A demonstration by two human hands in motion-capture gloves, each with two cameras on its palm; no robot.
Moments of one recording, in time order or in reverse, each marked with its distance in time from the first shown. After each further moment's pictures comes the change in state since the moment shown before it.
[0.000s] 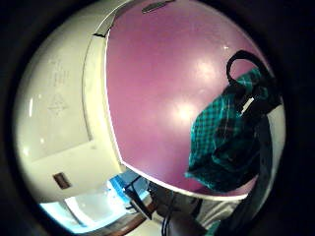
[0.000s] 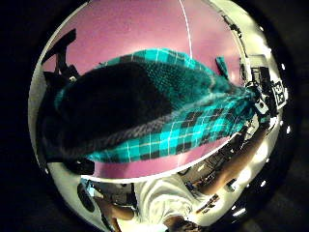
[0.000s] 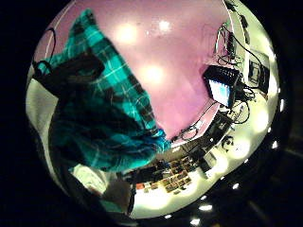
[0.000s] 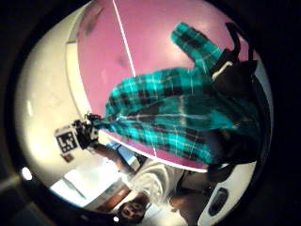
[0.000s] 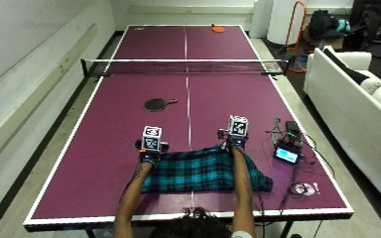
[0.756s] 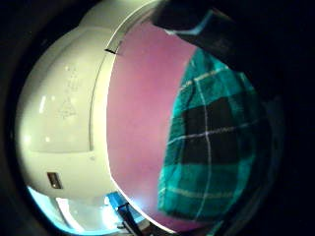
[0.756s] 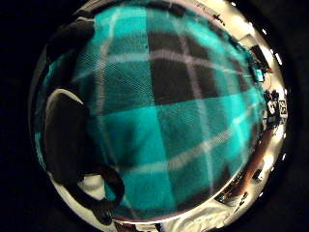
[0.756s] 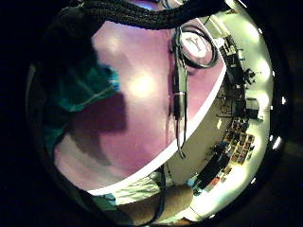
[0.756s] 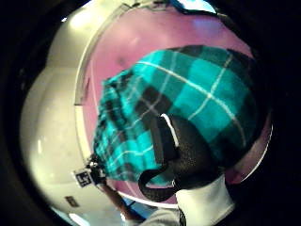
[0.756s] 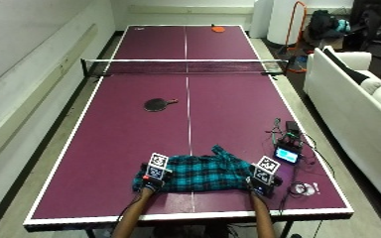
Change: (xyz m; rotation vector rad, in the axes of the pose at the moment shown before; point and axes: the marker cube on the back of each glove) left arm 0.032 0.033 0.103 0.215 -0.037 0.196; right arm 0.134 0.094 0.127 0.484 -0.111 0.657
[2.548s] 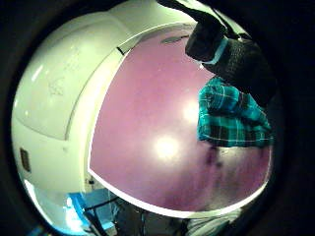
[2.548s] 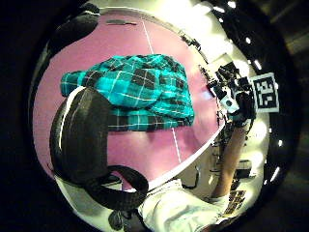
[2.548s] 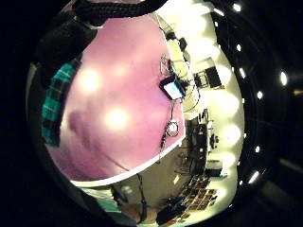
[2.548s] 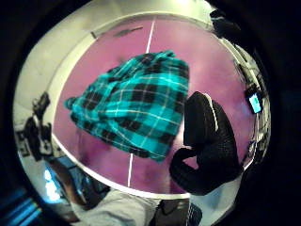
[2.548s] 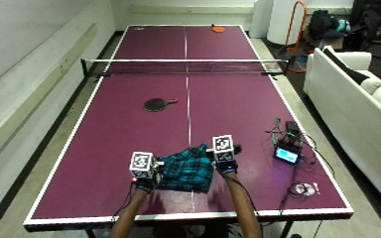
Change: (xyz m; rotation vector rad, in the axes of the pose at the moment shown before) left arm -0.050 -0.019 -0.016 0.375 0.196 -0.151; right arm -0.197 0.061 -0.058 0.359 0.217 -0.794
